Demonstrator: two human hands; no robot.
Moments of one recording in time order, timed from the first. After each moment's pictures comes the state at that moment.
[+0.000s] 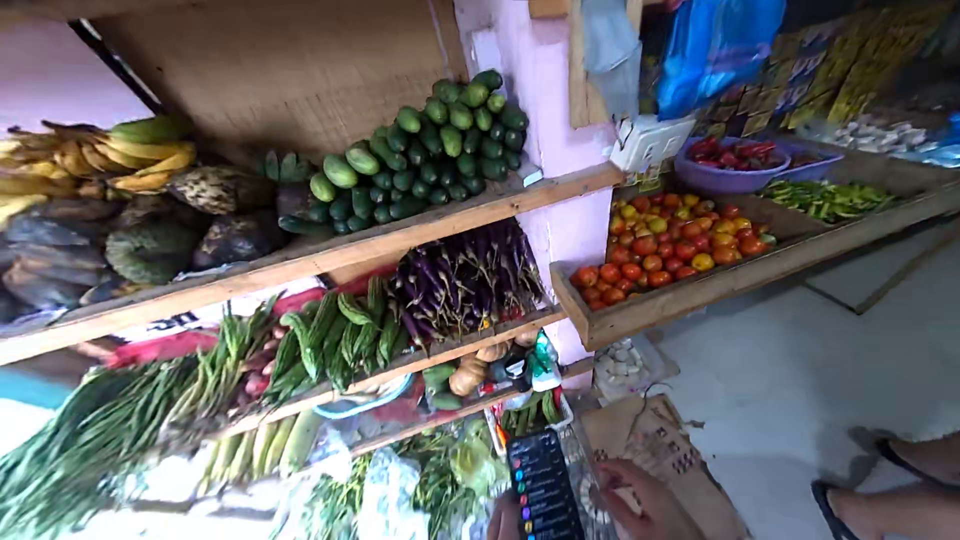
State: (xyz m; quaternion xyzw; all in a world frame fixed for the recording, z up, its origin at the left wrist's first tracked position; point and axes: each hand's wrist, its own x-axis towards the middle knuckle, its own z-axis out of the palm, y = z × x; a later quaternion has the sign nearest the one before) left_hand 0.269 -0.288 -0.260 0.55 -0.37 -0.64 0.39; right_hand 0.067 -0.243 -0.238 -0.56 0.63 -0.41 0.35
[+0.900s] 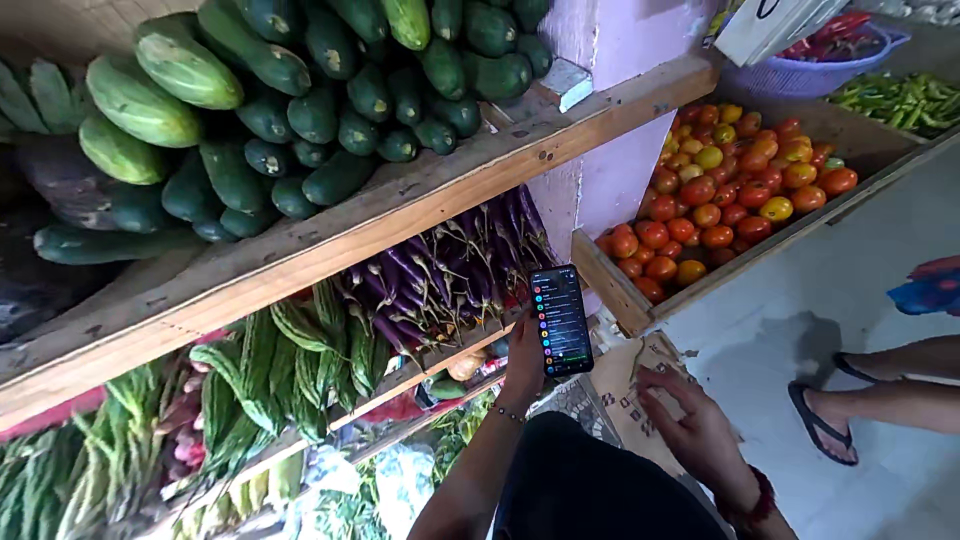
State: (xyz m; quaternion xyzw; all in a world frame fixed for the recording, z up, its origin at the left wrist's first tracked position) left_hand 0.183 -0.605 -0.256 0.42 -0.44 -0.71 0.35; right_hand 0.059 -0.402 -0.258 -0.51 0.70 -0.49 0.11
